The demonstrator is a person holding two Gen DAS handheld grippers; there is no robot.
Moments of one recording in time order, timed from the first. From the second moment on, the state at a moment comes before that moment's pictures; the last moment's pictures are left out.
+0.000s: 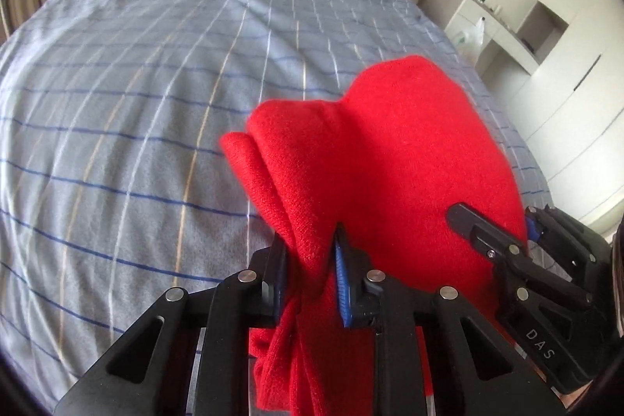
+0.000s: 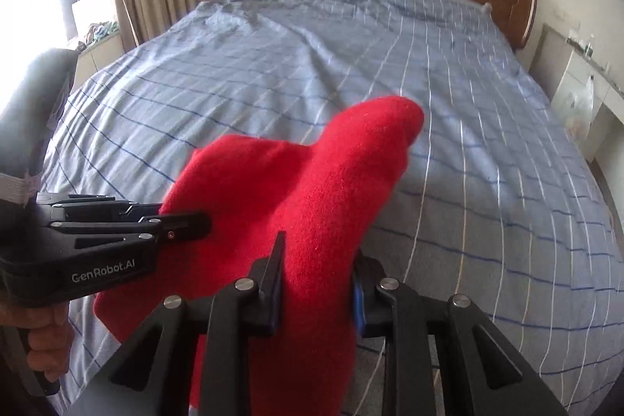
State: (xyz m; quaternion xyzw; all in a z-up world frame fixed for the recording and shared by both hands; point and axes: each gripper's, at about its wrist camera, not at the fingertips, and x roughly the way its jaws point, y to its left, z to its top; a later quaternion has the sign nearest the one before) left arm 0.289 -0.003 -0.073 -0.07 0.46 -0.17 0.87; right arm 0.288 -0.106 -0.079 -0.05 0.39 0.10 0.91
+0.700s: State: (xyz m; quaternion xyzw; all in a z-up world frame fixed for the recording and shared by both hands) left arm 0.081 0.008 -0.011 0.07 0.33 0.02 0.94; right arm 0.107 -0.167 -0.028 -0.01 0.39 0.01 0.92
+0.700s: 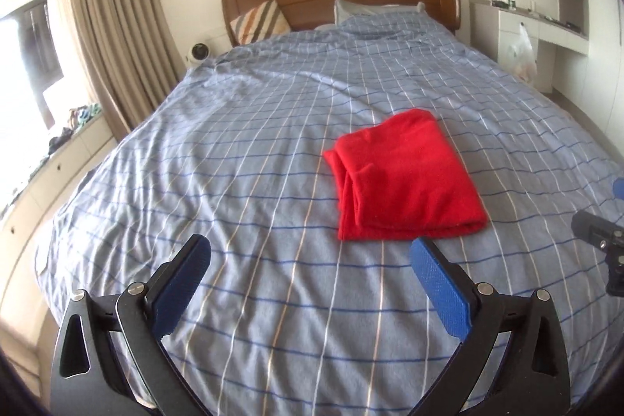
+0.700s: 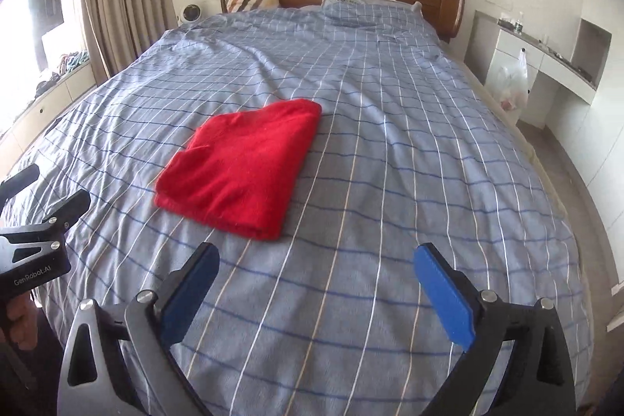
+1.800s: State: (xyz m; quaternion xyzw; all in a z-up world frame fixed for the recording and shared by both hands) left arm 0.010 -0.012 0.013 0.04 0.38 -0.01 0.92; right arm 0.003 -0.133 0.023 -0.05 0.36 0.00 0.93
